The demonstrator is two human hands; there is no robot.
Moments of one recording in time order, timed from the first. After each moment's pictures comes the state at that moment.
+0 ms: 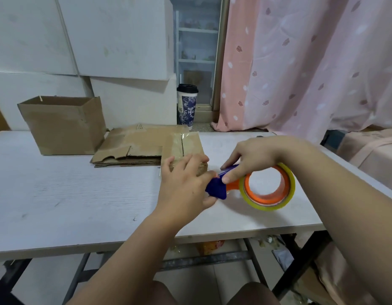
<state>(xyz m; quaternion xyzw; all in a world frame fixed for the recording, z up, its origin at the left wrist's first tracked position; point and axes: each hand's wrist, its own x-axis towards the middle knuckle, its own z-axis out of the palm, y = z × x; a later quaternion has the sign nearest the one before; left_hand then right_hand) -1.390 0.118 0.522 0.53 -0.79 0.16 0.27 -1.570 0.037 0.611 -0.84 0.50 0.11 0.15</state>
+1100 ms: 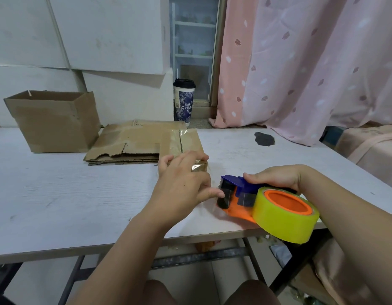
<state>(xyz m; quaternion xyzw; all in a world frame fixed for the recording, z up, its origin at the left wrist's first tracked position) -1.380 0.118 0.533 0.50 -0.82 0.03 0.28 -1.634 0.032 0.537 -0.57 0.54 -0.01 0.63</state>
